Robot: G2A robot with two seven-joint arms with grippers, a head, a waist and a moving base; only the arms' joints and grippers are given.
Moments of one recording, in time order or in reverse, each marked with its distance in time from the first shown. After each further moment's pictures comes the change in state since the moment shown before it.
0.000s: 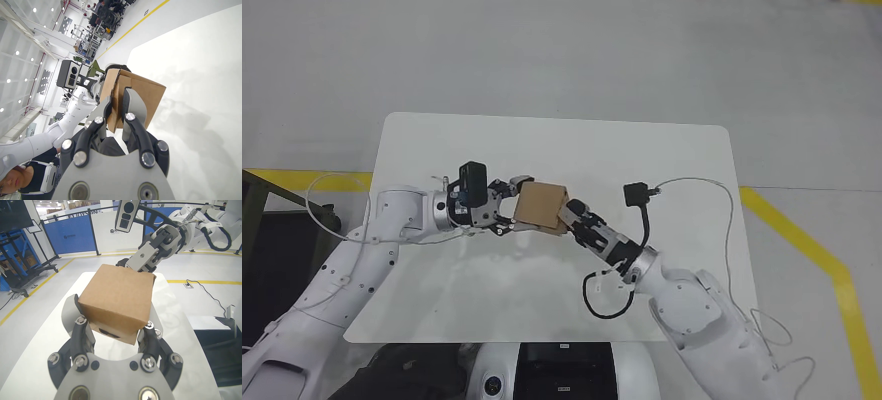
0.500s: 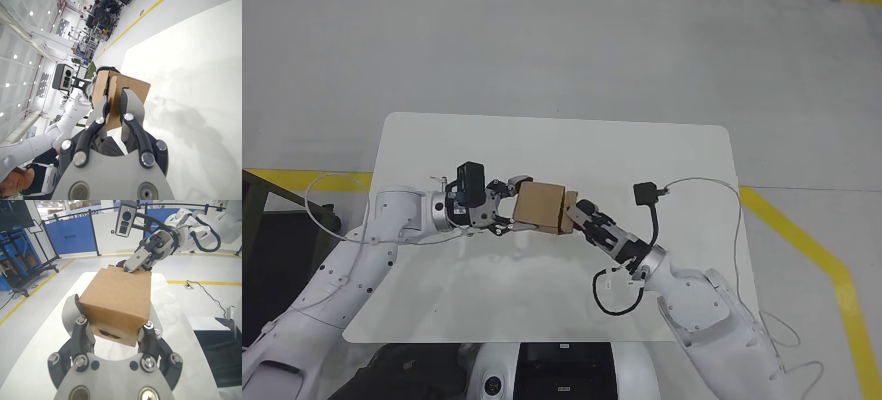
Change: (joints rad) left arm 0.001 0.013 0.009 -0.001 -0.004 0.007 0.016; right arm -0.015 0.011 0.047 0.019 0.029 -0.005 0.032
